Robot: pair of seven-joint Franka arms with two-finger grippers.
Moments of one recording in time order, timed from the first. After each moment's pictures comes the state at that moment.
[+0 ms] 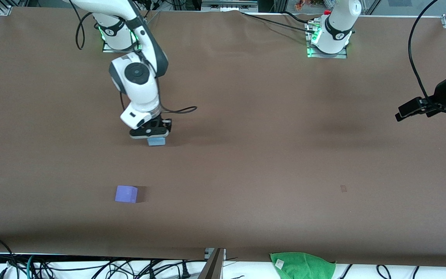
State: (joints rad) left arm 0.08 0.08 -0.03 -1.61 -0.06 1.68 -0.15; right arm 0.71 0.34 -0.28 -2.13 -0.20 2.57 0.49
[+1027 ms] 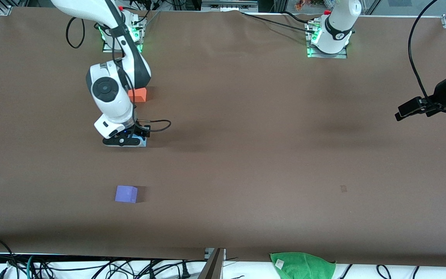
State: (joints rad) left arm 0.08 0.08 -0.03 -1.61 -0.06 1.67 -0.15; right arm 0.61 0.34 -0.29 -2.10 0.01 2.46 0.31
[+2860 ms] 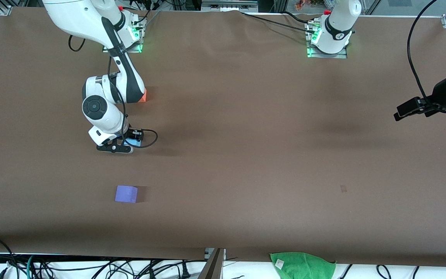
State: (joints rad) left arm 0.08 0.08 -0.03 -1.61 -0.06 1.67 -0.15; right arm 0.55 0.44 -0.29 -2.10 0.09 2.47 0.26
